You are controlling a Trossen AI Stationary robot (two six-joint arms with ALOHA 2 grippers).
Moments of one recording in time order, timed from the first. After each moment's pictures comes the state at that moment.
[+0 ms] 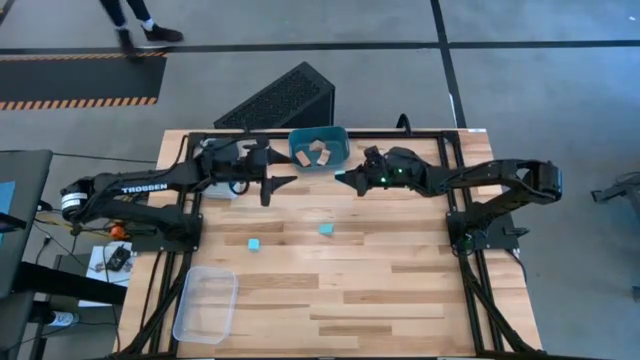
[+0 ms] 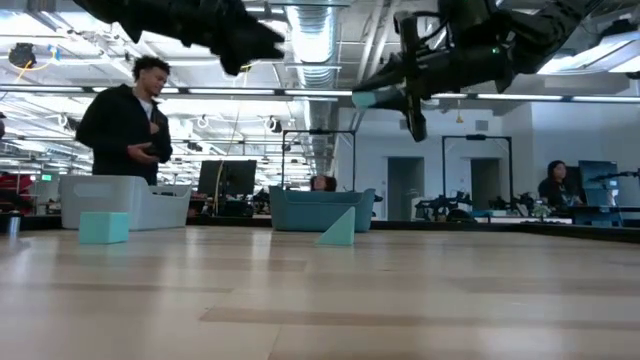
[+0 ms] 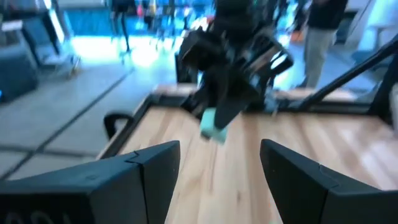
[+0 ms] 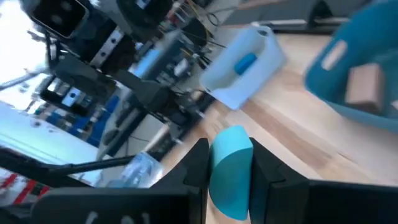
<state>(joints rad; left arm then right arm) 0.34 1.08 0.72 0.19 0.20 0.06 -0.29 1.38 0.66 0.57 -0.16 0.79</state>
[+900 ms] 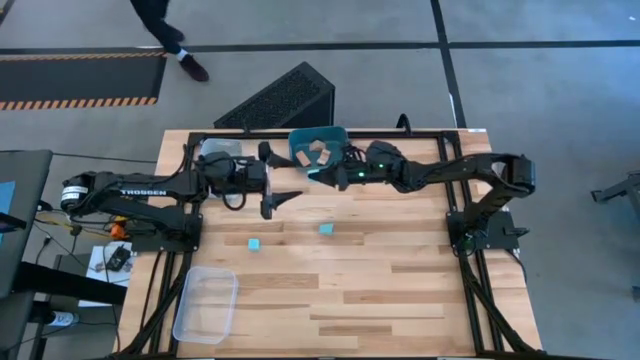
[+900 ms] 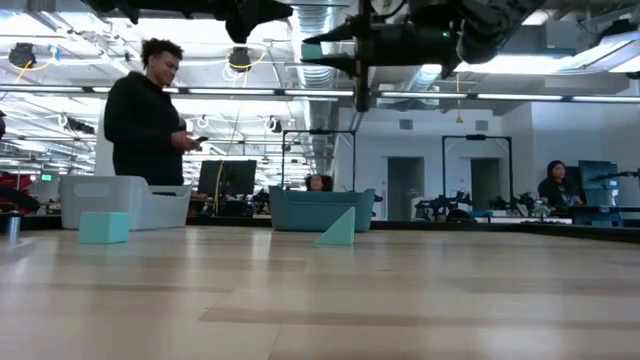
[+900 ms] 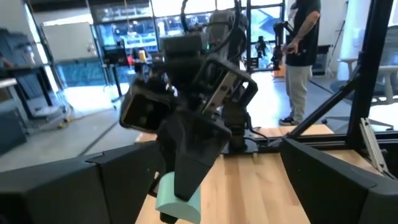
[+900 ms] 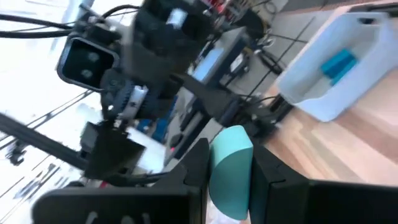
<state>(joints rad) 0.16 1.08 0.72 0.38 0.08 0.09 -0.25 1.60 0.94 0.69 -0.28 0.95</state>
